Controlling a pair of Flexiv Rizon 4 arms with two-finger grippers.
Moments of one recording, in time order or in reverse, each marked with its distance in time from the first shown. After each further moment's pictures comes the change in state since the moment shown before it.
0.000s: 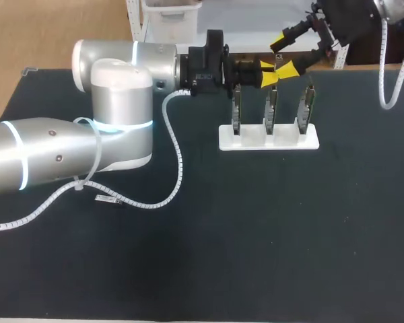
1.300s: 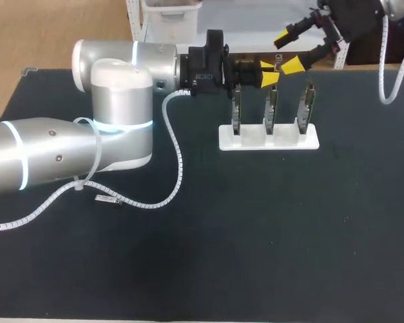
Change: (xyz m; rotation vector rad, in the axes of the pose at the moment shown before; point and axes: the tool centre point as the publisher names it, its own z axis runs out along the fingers) left arm 0.000 0.000 0.000 0.000 0.000 0.000; right arm 0.002 -0.012 -0.008 -0.033 -0.028 -0.015
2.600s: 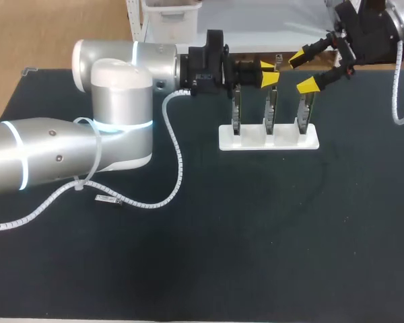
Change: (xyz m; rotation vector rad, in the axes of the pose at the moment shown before) left arm 0.000 0.000 0.000 0.000 0.000 0.000; right arm 0.051 0.008 -0.010 0.038 -0.012 0.031
